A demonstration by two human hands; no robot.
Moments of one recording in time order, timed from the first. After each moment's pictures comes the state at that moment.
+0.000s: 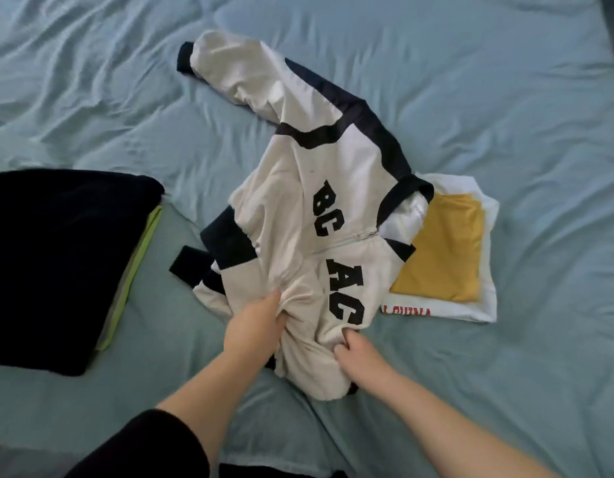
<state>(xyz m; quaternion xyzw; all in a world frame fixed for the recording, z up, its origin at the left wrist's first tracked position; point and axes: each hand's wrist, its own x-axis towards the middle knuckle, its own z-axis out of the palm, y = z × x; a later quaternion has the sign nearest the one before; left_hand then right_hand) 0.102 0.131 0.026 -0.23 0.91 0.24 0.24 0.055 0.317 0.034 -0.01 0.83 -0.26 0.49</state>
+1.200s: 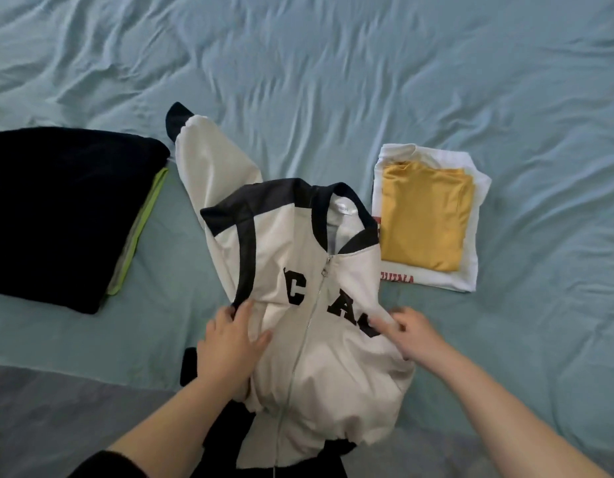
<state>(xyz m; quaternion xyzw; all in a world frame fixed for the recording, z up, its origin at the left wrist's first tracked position) 0.199 0.175 0.056 -0.37 0.86 0.22 0.26 0.034 0.434 0.058 -0.05 0.87 -0.24 0.43</state>
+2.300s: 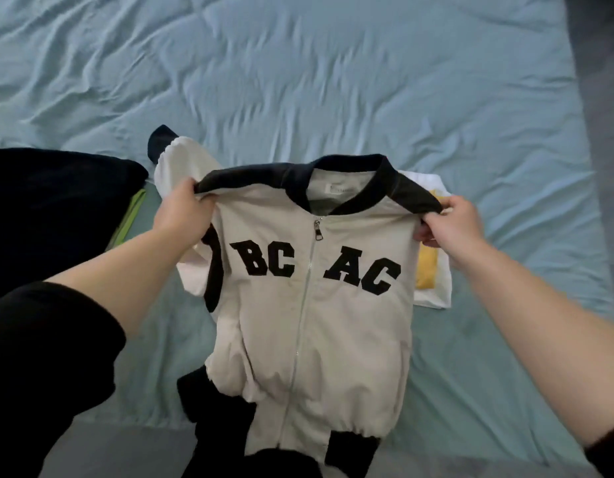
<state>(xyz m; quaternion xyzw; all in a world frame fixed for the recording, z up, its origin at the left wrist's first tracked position) 0.016 0.045 0.103 -0.40 0.86 0.31 0.04 -0.141 0.402 0.123 0.14 0.88 -0.40 0.19</state>
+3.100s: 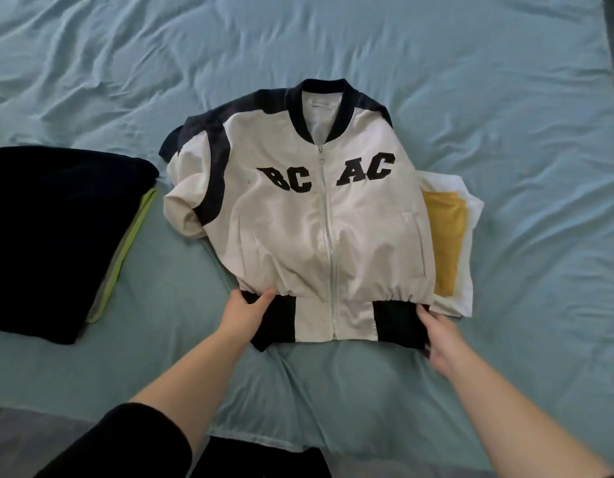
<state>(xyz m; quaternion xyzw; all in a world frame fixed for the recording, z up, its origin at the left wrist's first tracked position) 0.104 0.152 0.032 -0.56 0.58 0.57 0.15 -0.019 0.454 0.021 0.38 0.69 -0.51 0.34</state>
